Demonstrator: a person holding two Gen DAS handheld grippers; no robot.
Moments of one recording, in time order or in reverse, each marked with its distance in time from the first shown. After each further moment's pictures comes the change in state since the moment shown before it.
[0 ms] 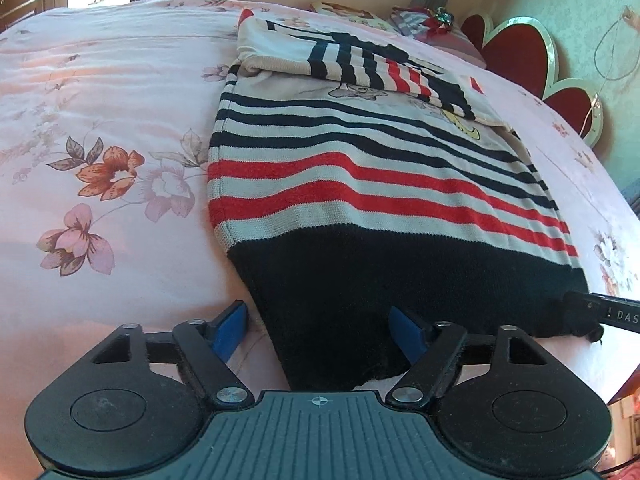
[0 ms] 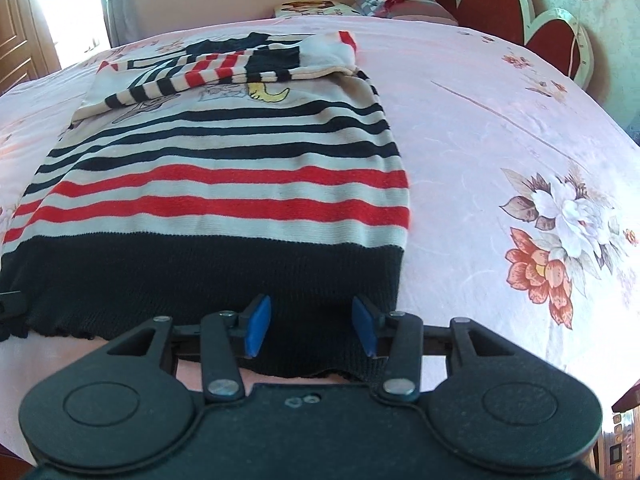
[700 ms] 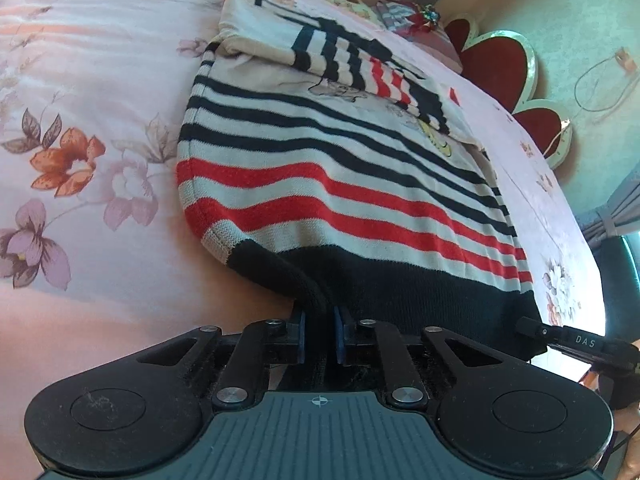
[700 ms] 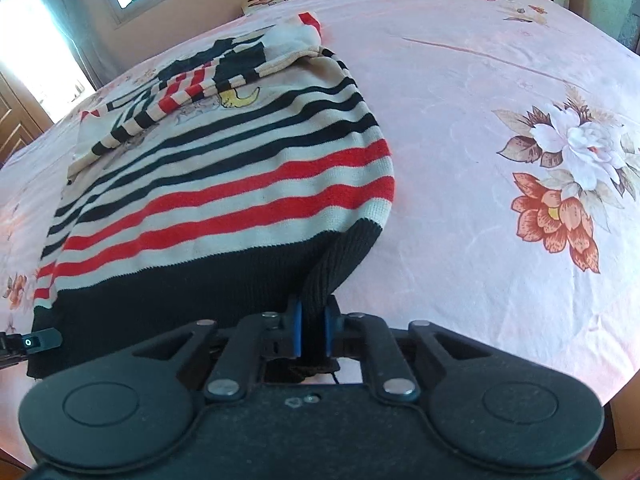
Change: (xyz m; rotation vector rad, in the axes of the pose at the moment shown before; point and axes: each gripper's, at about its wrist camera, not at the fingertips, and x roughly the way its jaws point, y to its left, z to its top) left arm 0.010 0.012 0.029 -0.088 0.066 -0.186; right arm 0.004 -0.026 0.012 0.217 0.054 0.177
